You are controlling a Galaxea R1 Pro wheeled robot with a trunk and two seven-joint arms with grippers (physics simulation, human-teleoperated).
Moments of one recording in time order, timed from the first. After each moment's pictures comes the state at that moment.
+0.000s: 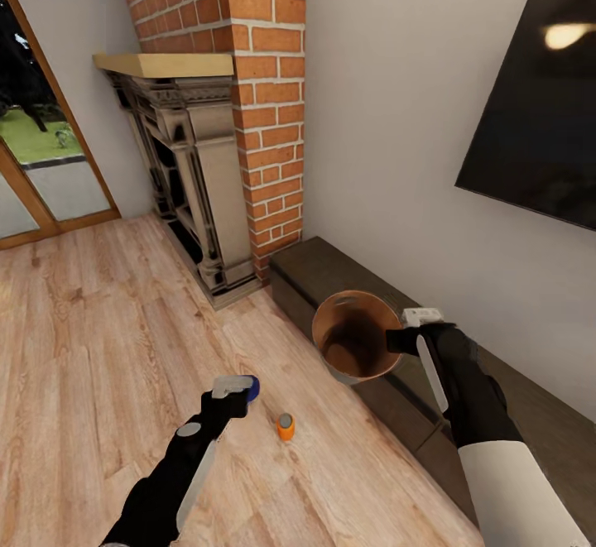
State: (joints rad) left arm -0.40 -0.09 -0.10 -1.02 0.04 0.26 0.03; right arm -0.69 -0.02 0.00 -1.26 0.03 1.01 0.02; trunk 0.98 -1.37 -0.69
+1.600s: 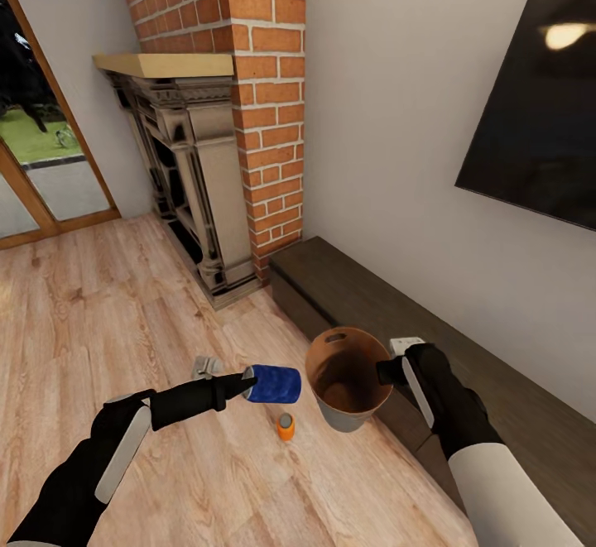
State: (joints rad) left arm -0.40 0.16 -0.06 -1.29 0.41 0.65 -0.82; right arm -0.68 -0.01 0.05 -1.04 0.02 1.00 0.02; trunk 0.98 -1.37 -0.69
